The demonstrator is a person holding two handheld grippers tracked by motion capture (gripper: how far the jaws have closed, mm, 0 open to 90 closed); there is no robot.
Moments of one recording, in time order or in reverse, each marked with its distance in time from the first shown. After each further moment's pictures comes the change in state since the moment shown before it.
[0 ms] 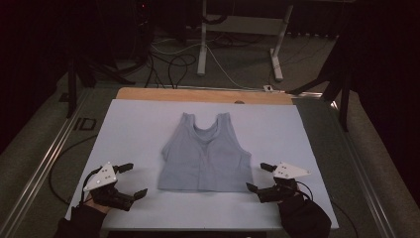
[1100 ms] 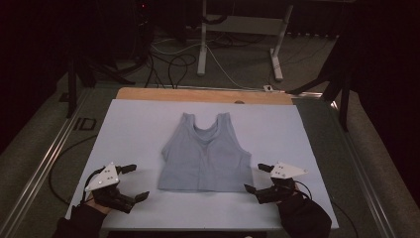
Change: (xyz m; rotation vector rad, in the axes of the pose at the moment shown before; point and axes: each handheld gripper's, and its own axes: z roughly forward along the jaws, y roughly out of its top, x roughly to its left) left arm -0.005 0.007 0.001 0.015 -0.057 0.021; right arm 0.004 0.007 0.002 0.025 0.032 -0.012
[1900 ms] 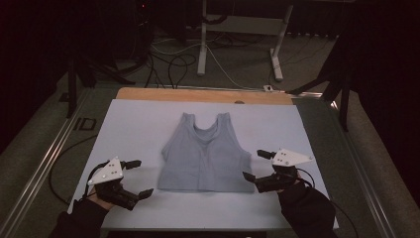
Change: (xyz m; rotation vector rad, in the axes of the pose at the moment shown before) left arm -0.007 0.034 0.003 0.018 -0.039 0.015; right arm 0.002 0.059 -0.010 -0.059 0.001 -0.050
